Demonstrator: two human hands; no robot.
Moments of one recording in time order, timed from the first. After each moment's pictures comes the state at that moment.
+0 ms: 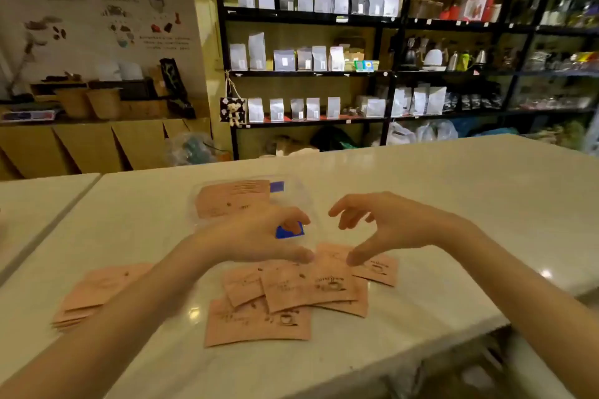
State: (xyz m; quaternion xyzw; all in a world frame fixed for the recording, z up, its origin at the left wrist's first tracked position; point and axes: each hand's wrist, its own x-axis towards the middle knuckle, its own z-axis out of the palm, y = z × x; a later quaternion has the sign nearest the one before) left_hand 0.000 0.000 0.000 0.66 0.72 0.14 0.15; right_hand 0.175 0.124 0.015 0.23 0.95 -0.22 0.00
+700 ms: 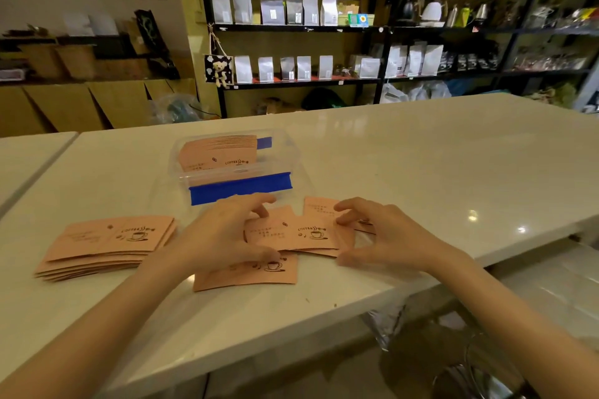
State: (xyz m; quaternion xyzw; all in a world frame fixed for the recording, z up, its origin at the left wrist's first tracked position) left_hand 0.002 -0.030 -0.057 0.62 0.76 0.17 0.11; right_hand 0.209 0.104 -0.068 0.27 0.91 -0.30 -0.09
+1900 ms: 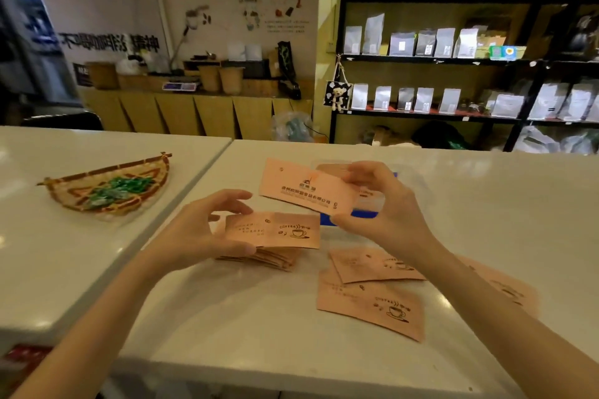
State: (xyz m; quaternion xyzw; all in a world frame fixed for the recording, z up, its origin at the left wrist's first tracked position) left_hand -0.091 -0.166 -0.033 0.41 0.83 0.37 0.07; right_hand 0.054 0.045 -0.026 0.06 0.87 -0.37 -0.32
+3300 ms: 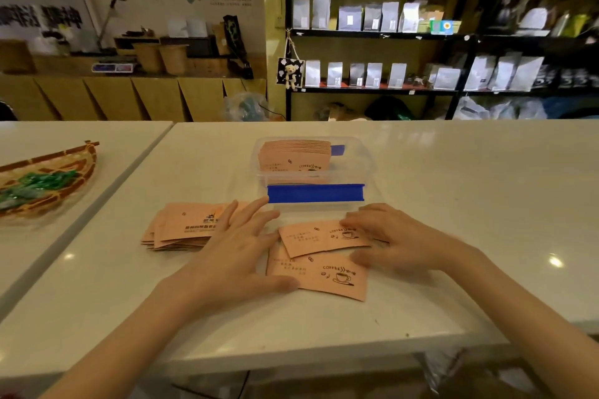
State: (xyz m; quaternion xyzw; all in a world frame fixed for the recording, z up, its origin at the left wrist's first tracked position) left_hand -0.027 -0.099 -0.076 0.59 0.81 0.08 -0.01; right_hand 0.131 0.103 -0.060 0.14 0.97 -0.18 0.03
